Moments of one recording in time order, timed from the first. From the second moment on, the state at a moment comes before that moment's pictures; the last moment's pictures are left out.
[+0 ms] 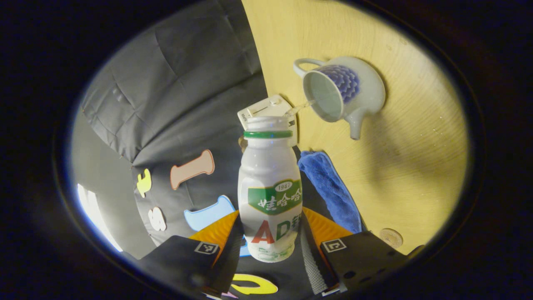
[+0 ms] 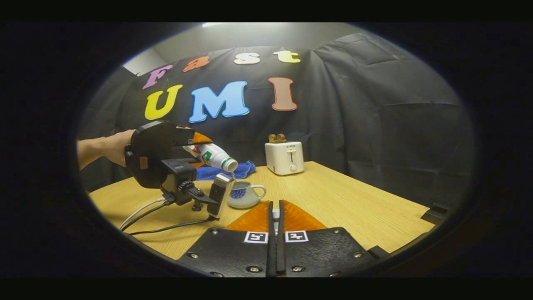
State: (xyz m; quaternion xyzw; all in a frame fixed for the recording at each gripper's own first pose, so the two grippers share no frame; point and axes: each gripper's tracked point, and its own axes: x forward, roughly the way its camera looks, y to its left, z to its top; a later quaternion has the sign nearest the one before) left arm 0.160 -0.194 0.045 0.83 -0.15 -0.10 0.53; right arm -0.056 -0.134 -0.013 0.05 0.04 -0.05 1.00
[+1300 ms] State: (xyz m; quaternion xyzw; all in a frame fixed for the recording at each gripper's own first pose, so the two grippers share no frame) left arm 0.163 -0.191 0.029 0.79 -0.12 -0.13 0.59; right arm -0.060 -0.135 -0.013 0.05 0.05 -0.05 1.00
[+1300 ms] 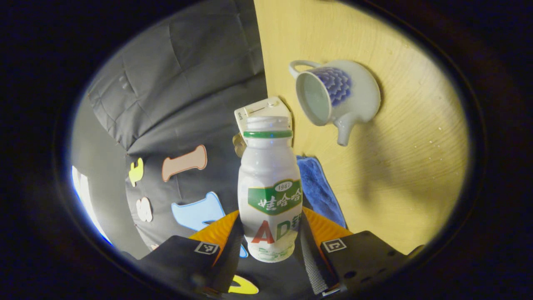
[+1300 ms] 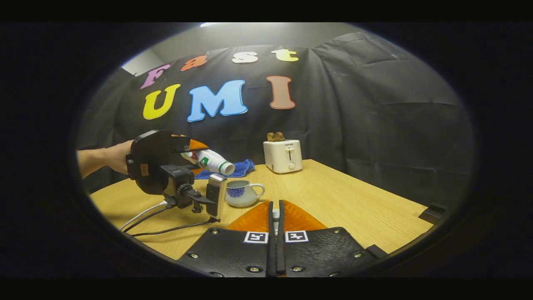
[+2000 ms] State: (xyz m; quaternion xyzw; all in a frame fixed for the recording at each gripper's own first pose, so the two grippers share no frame) left arm 0.167 -0.183 -0.004 0.67 -0.07 -0.17 0.72; right arm -0.046 -0.129 -0.005 0.03 0.06 -0.05 1.00
